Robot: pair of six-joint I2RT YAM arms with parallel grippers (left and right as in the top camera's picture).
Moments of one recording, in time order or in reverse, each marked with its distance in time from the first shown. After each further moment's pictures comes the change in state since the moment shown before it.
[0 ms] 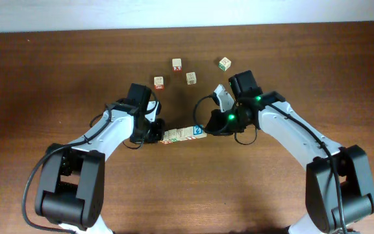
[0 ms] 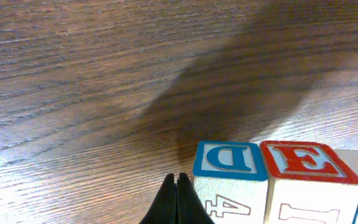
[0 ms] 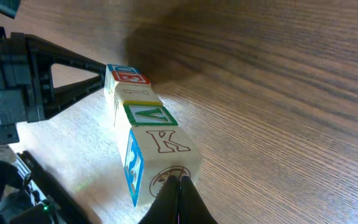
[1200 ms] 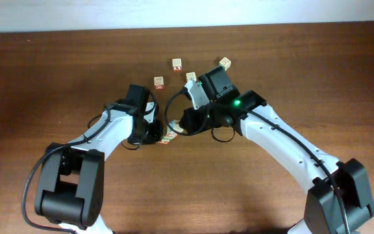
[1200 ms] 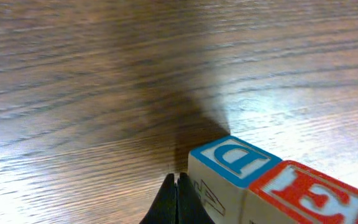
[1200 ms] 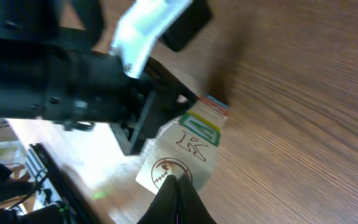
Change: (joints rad) left arm 0.009 0.003 -0.005 -0.010 -0.009 0.001; right arm 0.206 -0.043 0.146 0.014 0.083 0.036
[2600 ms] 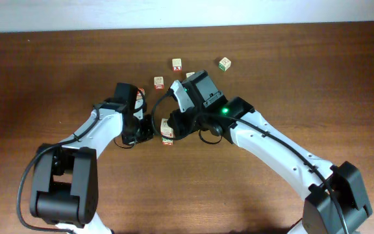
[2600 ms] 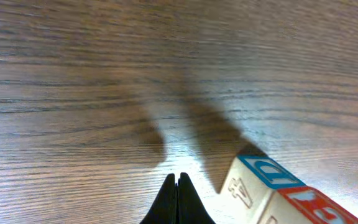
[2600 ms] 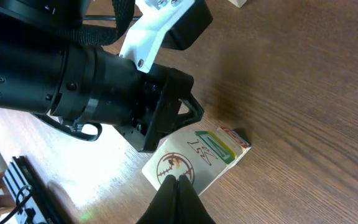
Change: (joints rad) left arm 0.091 0.000 0.000 0.002 0.035 -0.148; right arm 0.090 -0.002 0.010 0.085 0.130 0.022
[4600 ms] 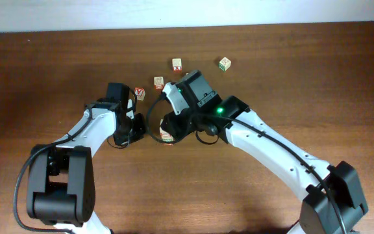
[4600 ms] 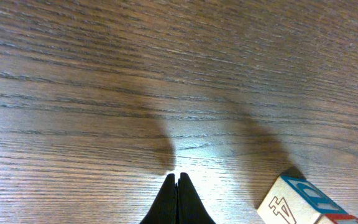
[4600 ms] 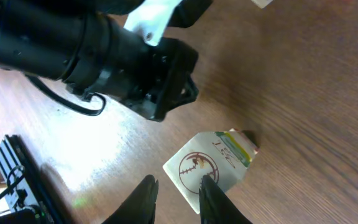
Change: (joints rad) left arm 0.054 0.000 0.000 -0.018 -0.071 -0.049; right arm 0.042 0.016 0.056 -0.049 -0.004 -0.088
